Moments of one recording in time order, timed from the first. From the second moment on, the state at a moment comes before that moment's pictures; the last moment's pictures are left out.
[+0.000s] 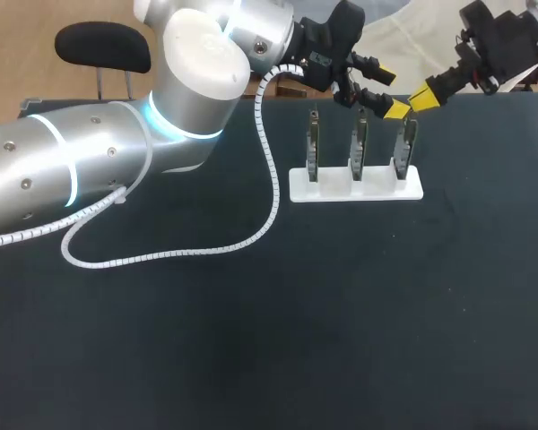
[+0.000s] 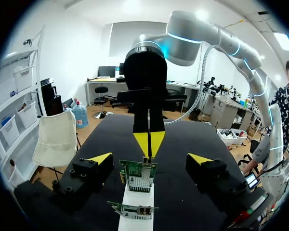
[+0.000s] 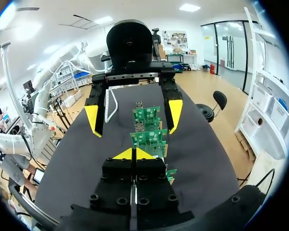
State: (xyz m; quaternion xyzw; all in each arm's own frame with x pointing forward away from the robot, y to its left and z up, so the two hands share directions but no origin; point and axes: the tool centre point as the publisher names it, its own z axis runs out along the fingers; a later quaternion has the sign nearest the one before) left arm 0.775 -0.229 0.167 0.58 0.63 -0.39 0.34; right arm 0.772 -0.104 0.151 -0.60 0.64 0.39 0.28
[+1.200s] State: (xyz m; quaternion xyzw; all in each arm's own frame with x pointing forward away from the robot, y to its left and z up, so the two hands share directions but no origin) left arm 0.775 -0.229 0.167 0.58 0.63 -0.39 0.34; right arm 0.770 -0.106 0.144 -0.59 0.65 0.39 0.27
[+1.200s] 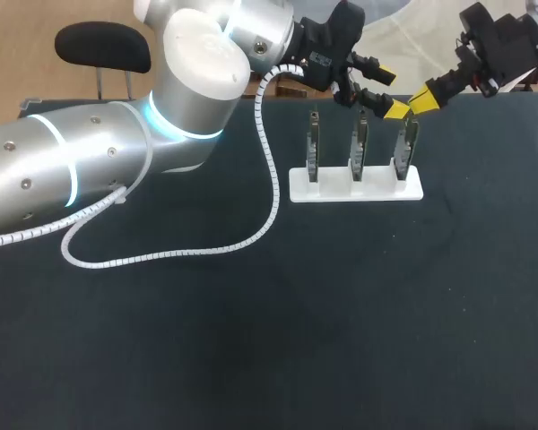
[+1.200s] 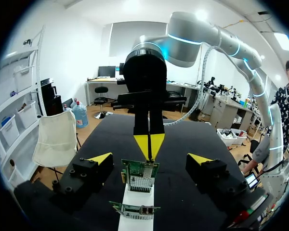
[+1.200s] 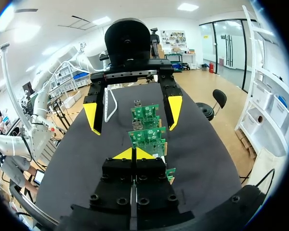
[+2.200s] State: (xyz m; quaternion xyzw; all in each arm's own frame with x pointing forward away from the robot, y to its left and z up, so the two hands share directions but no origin) left arm 0.775 -0.229 0.167 0.58 0.63 -0.39 0.34; right arm 0.772 -0.104 0.145 -0.58 0.65 0.40 0.27
